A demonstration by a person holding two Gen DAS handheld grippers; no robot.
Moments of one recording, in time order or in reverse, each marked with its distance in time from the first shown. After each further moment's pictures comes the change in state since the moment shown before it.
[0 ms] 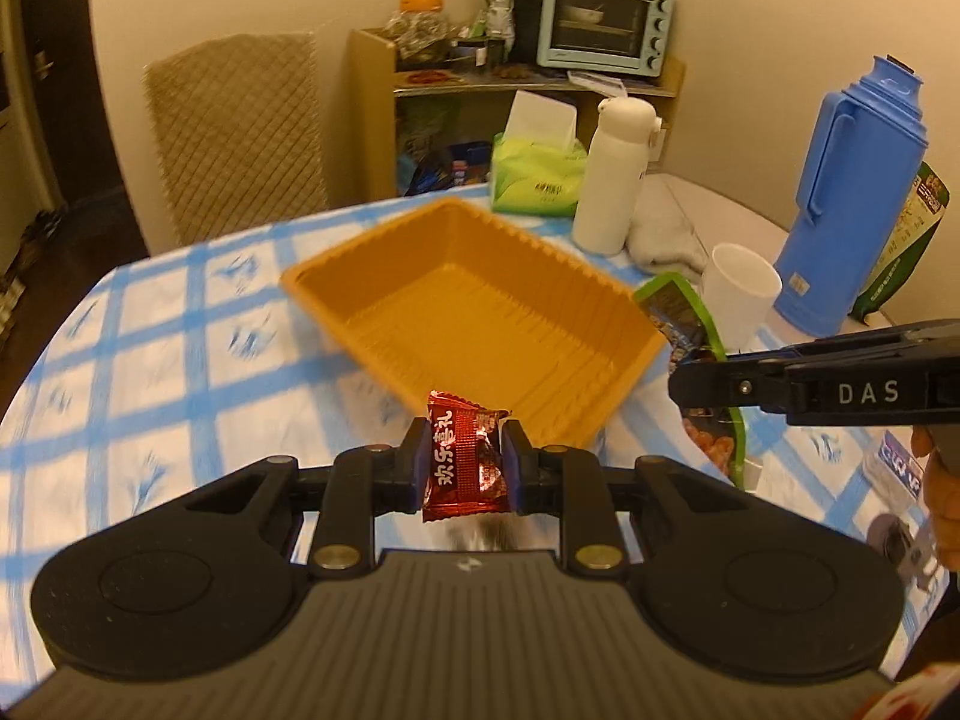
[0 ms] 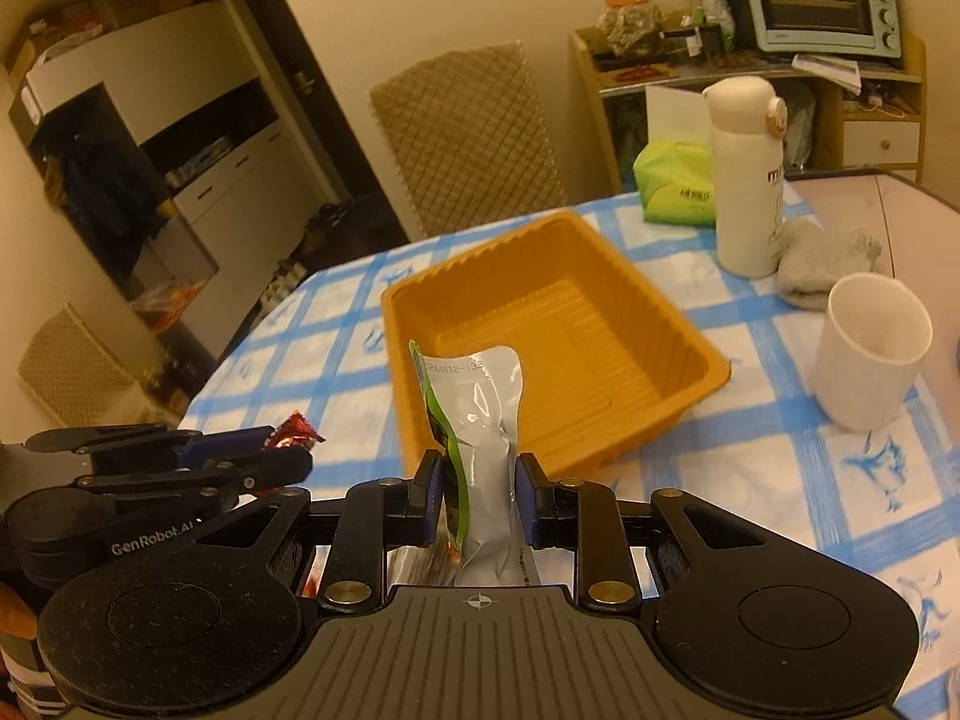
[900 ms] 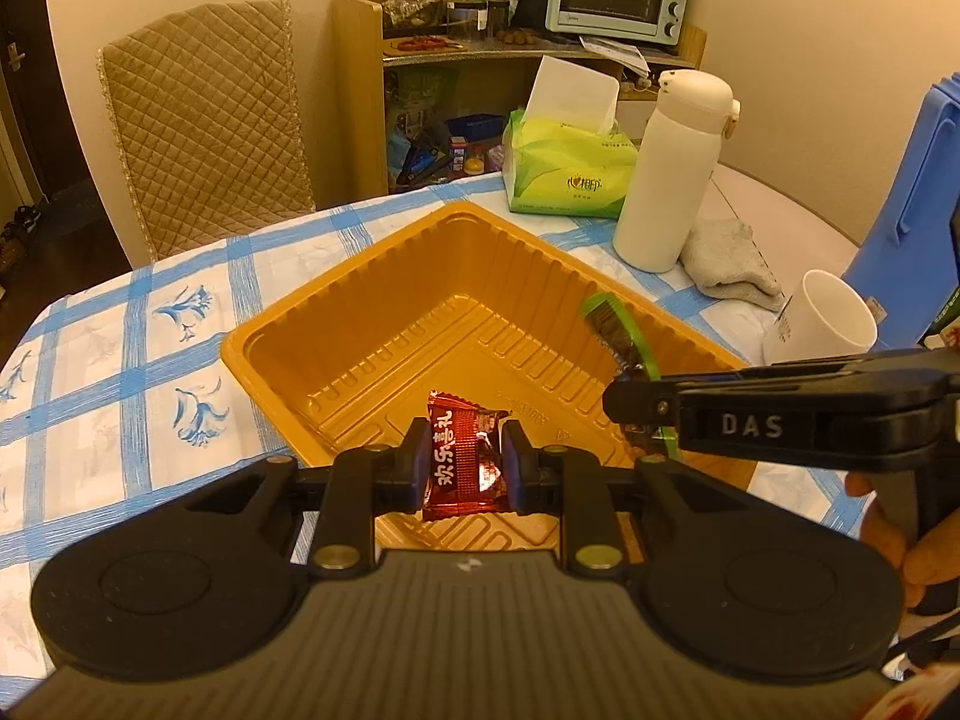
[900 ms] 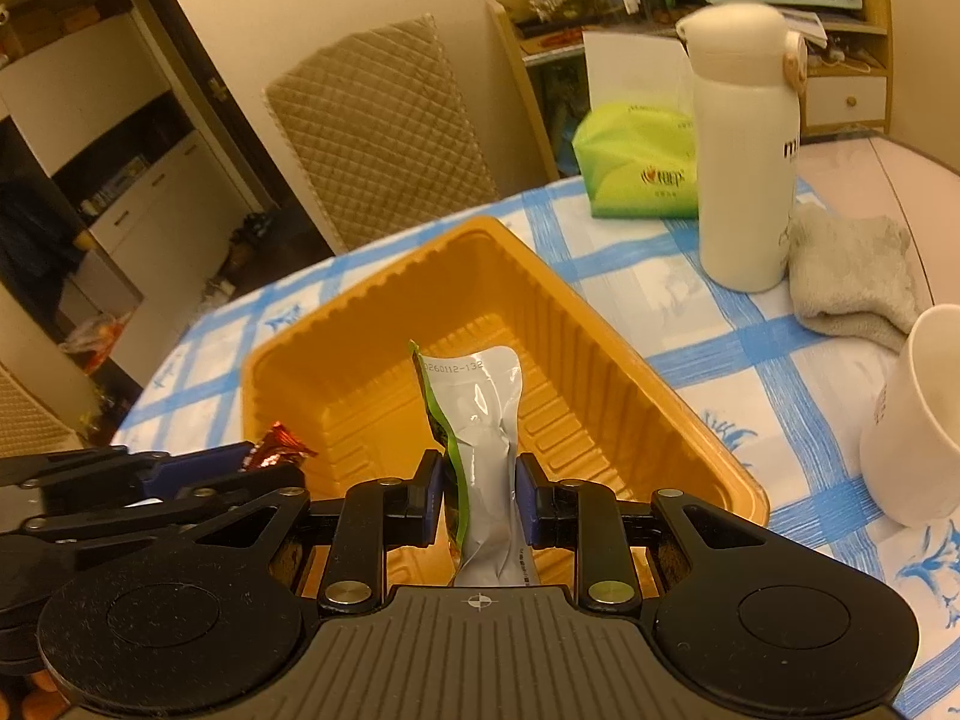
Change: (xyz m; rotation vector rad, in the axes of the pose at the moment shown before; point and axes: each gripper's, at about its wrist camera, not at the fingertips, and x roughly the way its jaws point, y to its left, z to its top) left arm 0.114 0.021 0.055 0.013 0.072 -0.006; right arm 0.119 -0.045 0.051 0.100 0.044 -0.118
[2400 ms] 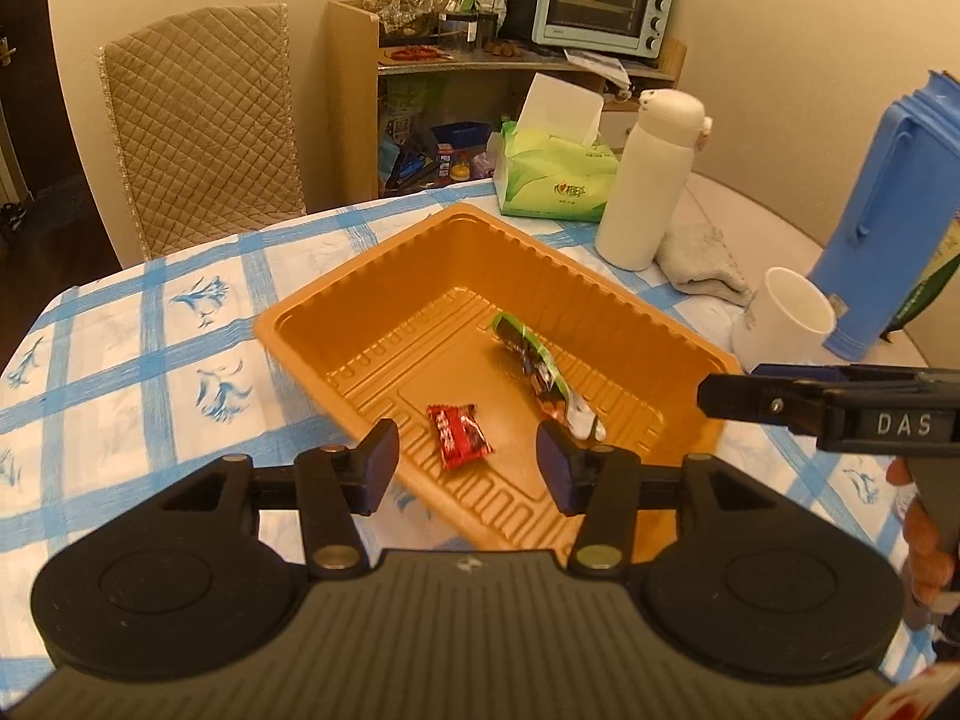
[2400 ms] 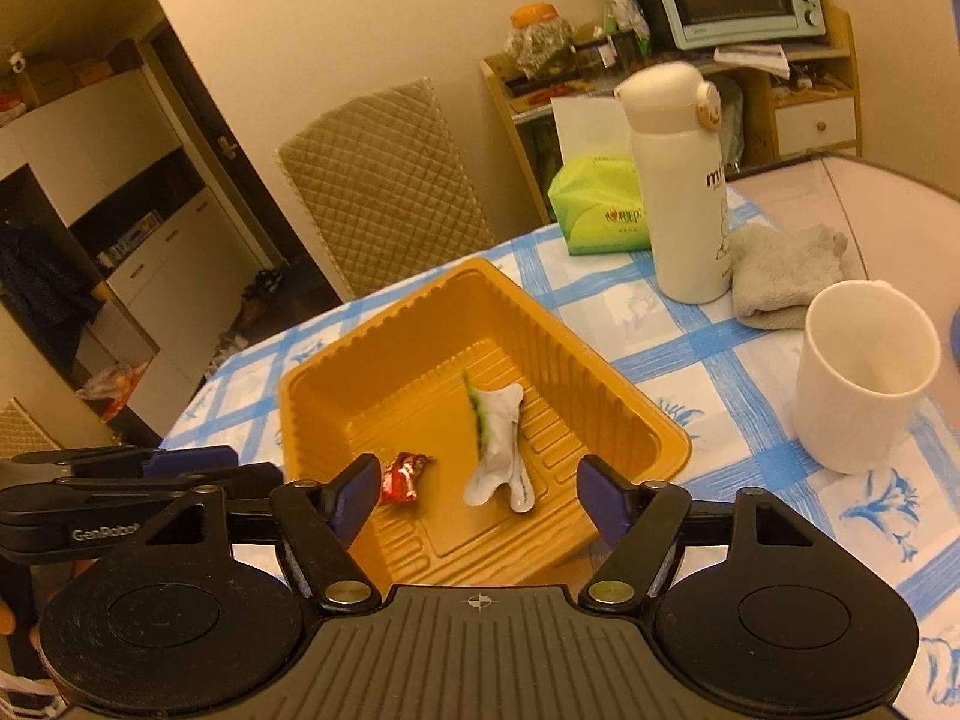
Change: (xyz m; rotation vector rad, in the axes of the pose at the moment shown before) left arm -0.047 0.018 -0.017 -0.011 -0.020 -0.051; right arm -0.073 -0.005 -0.033 0.029 -0.131 0.035
